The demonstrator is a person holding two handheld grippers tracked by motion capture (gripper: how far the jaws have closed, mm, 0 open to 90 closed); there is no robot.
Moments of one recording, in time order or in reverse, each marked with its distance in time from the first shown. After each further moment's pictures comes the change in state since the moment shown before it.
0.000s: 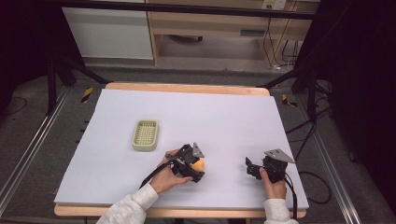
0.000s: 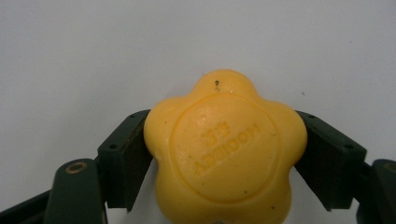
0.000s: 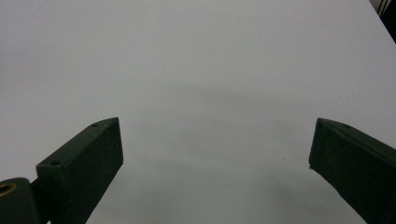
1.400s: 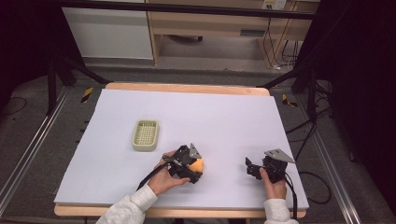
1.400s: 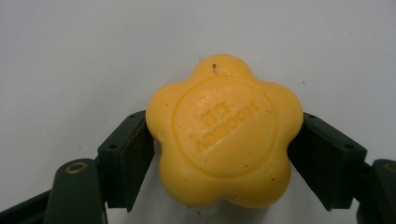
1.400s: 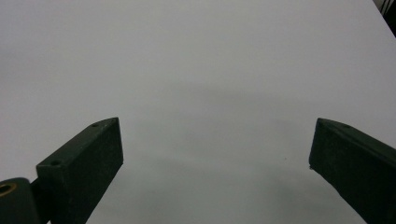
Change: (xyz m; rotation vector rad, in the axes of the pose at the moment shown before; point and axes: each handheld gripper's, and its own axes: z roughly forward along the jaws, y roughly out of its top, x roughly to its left) left arm 0.001 -0.008 -0.006 -0.009 0.007 -0.003; right arm 0.000 0.000 0.000 0.001 0.006 0.000
